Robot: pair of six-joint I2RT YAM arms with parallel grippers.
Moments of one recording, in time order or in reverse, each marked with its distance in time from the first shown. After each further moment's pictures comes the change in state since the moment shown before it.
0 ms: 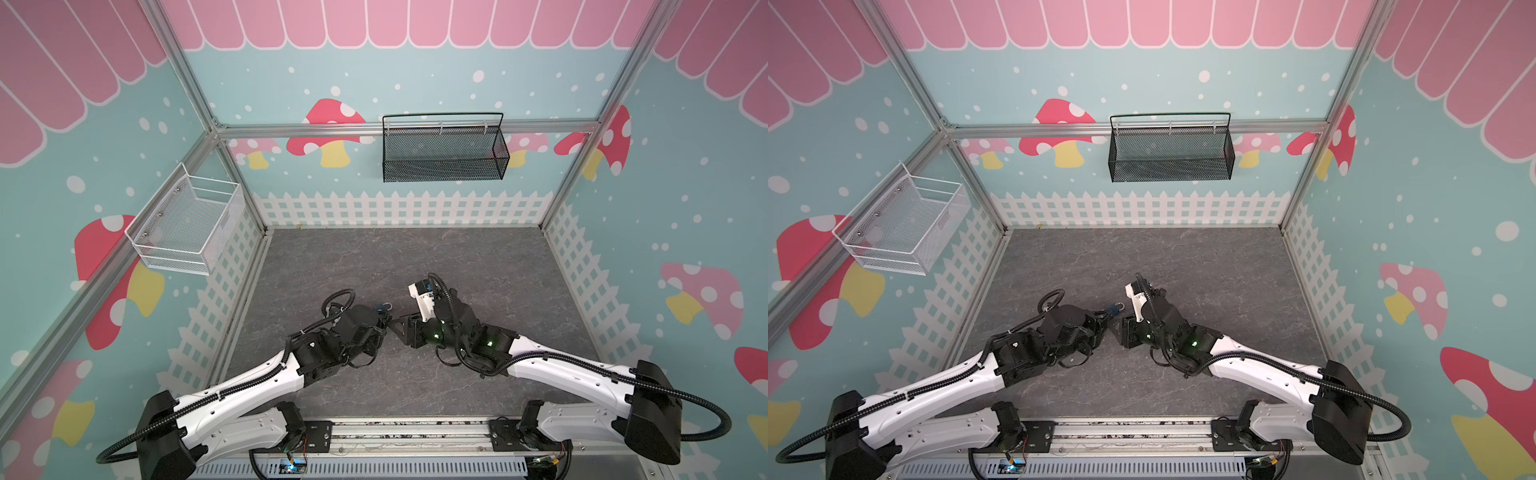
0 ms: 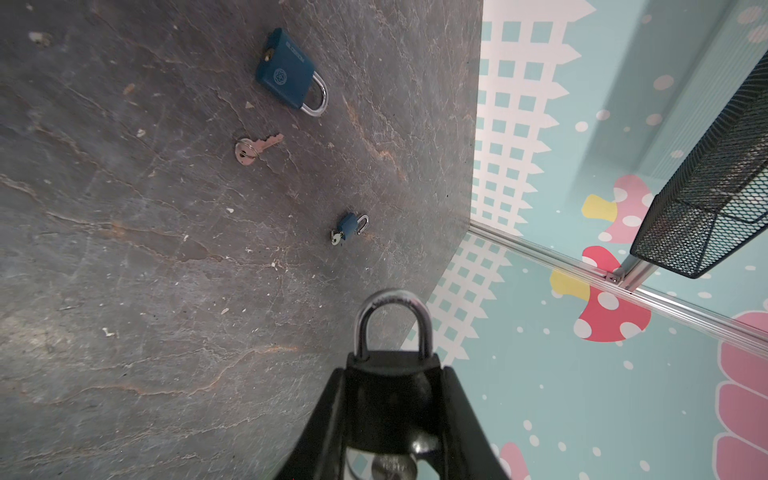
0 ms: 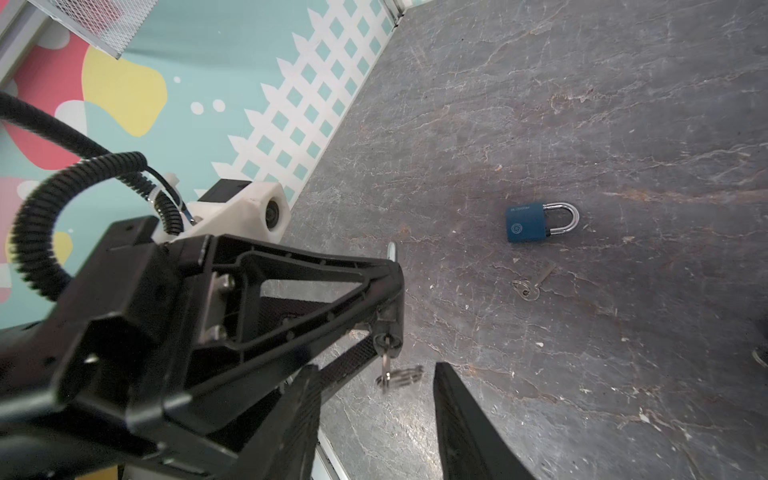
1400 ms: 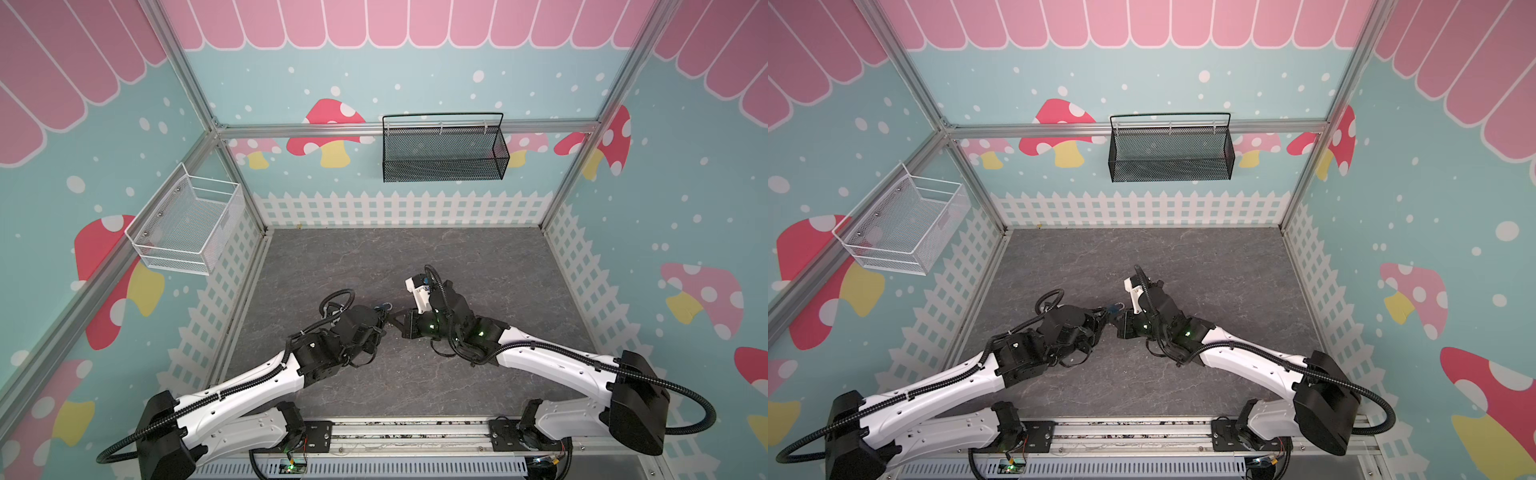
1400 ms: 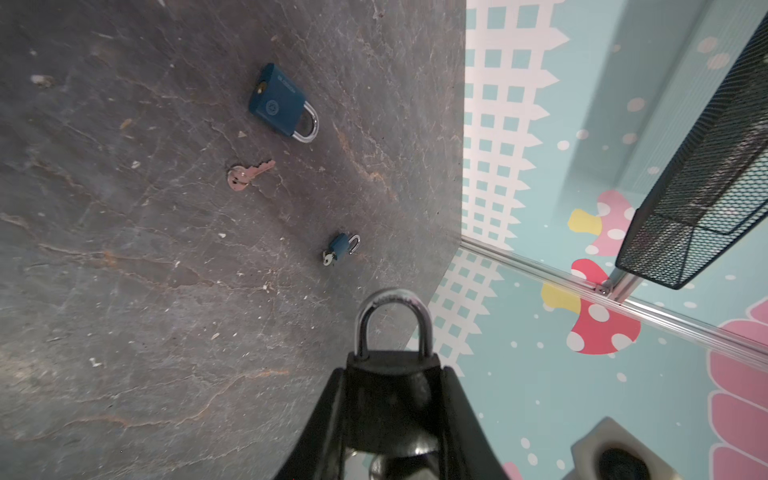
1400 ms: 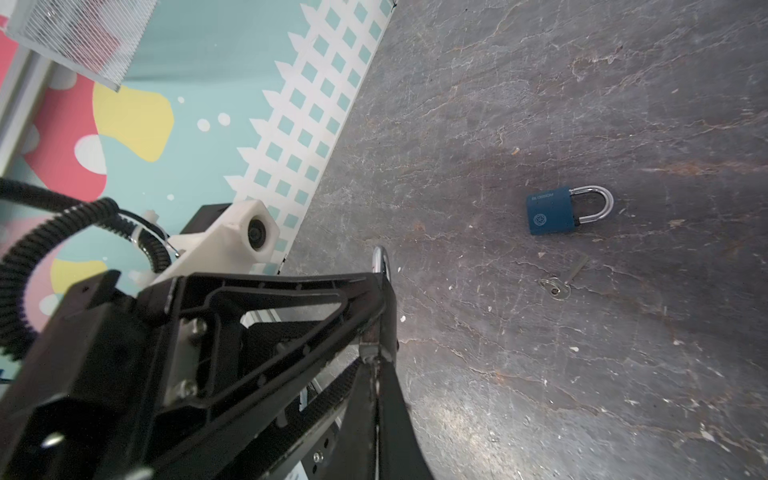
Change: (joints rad) left arm 0.000 -0.001 -0.022 0.060 -0.069 0.008; right arm -0.060 0.090 0.034 0.055 -0.125 0.138
